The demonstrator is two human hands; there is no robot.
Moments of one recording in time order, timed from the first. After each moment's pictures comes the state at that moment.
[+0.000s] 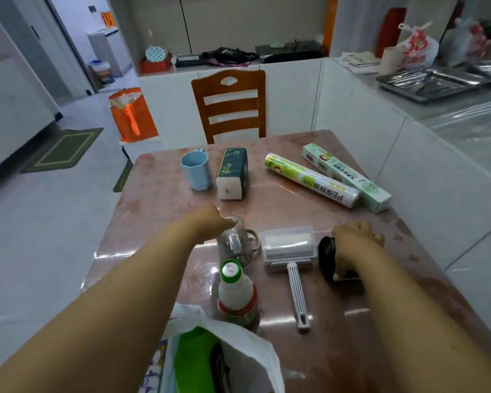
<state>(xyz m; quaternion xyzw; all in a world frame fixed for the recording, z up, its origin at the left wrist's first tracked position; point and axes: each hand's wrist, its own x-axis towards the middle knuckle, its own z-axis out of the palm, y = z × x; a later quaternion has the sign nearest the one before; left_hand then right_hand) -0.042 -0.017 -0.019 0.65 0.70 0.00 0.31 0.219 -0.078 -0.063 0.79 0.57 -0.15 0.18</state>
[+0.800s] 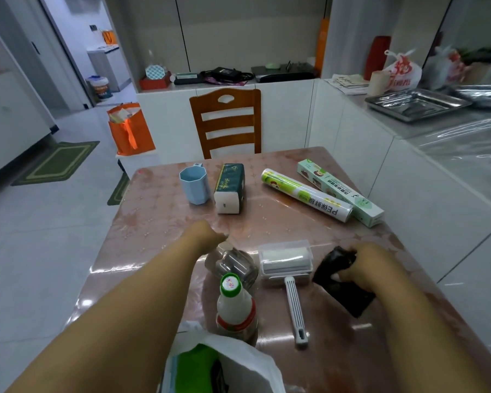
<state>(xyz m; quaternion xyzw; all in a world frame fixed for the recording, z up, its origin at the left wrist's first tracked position) -0.049 -0.001 -0.046 0.63 0.73 0.04 0.27 0.228 -0.114 -0.030 0.83 0.48 -0.28 -0.04</state>
